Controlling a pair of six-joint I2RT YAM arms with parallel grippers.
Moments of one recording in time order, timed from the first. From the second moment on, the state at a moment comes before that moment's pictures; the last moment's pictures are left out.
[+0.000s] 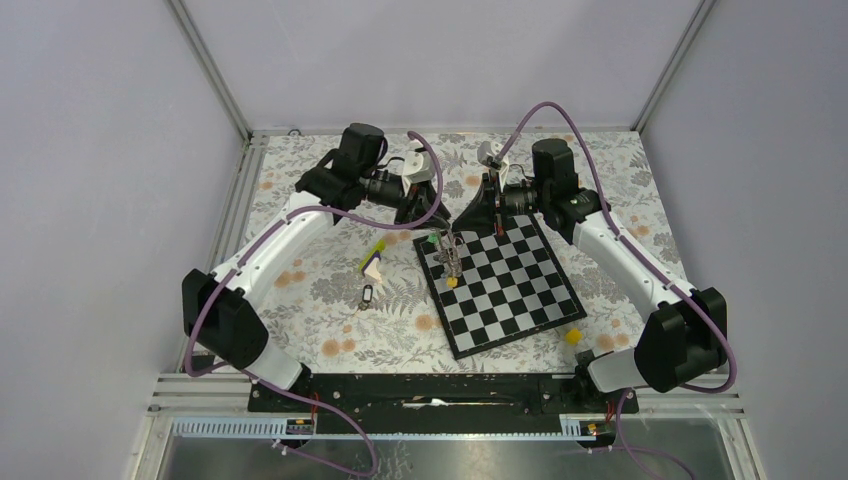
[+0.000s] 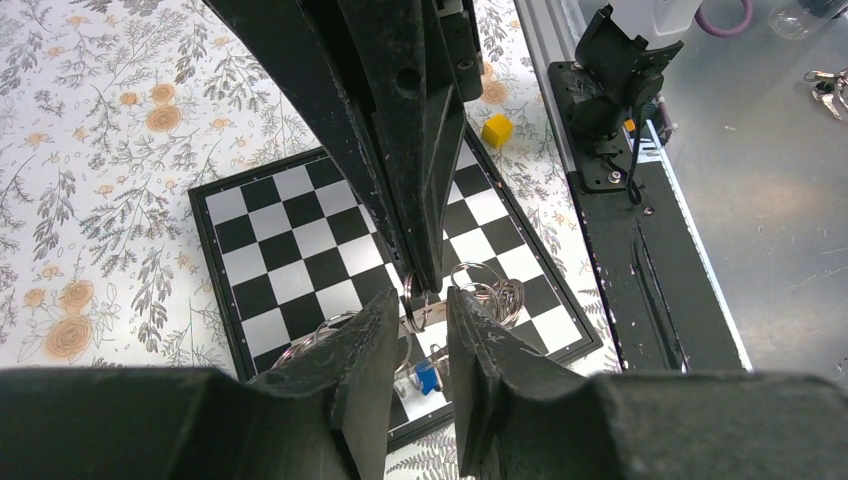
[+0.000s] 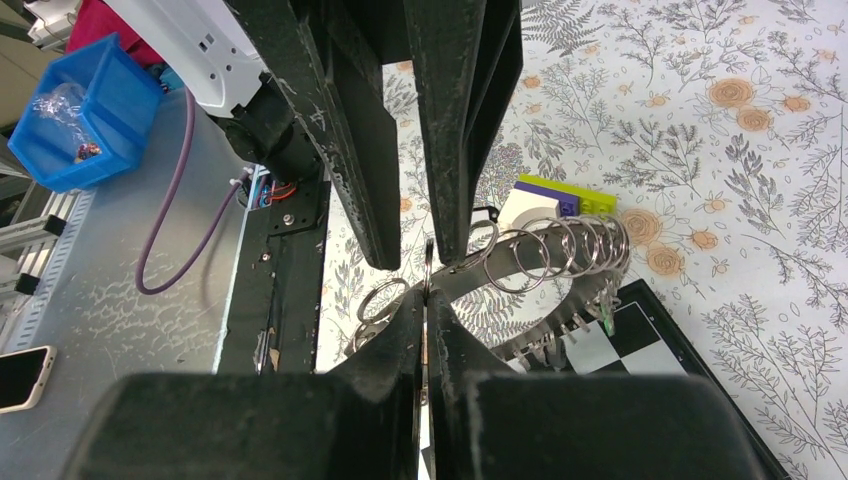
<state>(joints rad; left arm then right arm) -0.52 1.53 1.45 -0.51 1.12 0.49 0.39 1.42 1.17 -0.23 -1.17 -0.13</state>
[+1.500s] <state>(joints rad) -0.55 1.51 1.52 -0.97 0.92 1.00 0.37 1.38 1.14 -0.20 -1.11 -0.13</state>
